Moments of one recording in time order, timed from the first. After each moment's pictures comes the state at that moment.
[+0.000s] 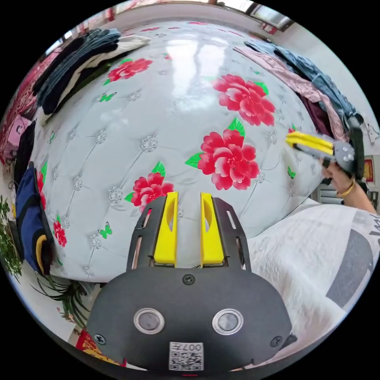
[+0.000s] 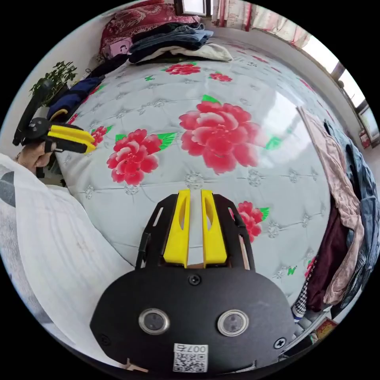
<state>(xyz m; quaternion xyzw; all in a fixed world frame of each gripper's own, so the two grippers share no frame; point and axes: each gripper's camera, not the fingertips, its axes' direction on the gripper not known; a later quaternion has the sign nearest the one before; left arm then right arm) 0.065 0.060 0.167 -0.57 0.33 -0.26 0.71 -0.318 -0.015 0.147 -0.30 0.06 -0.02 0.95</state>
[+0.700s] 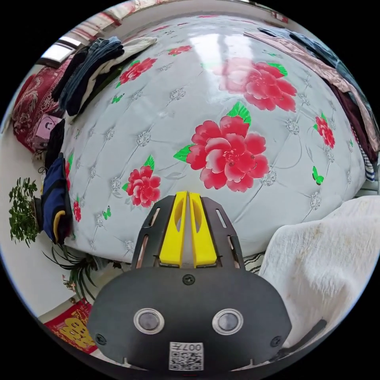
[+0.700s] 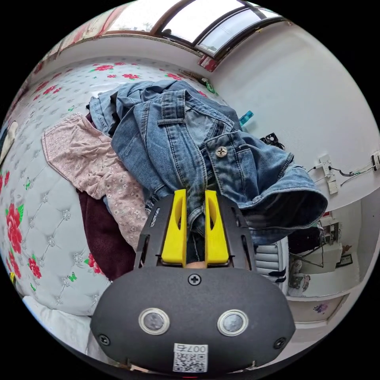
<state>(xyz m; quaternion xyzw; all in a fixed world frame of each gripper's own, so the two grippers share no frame) 0.188 0.062 0.155 -0.62 0.21 -0.26 0.71 0.110 -0.093 -0.079 -0.28 0.42 0.17 0.85</state>
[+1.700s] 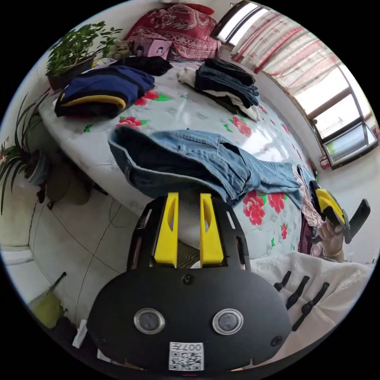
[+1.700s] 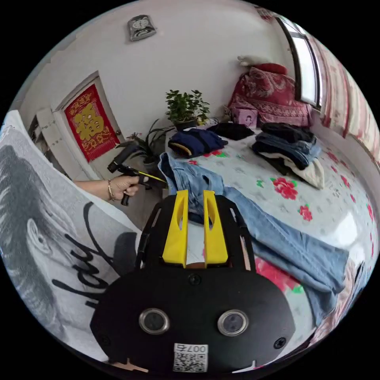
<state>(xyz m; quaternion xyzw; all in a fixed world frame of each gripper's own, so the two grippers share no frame) -0.103 0.225 -0.089 -0.47 0.04 -0.64 0.61 -0.454 -0.152 0.047 -0.15 -0.27 -0.21 0.93</state>
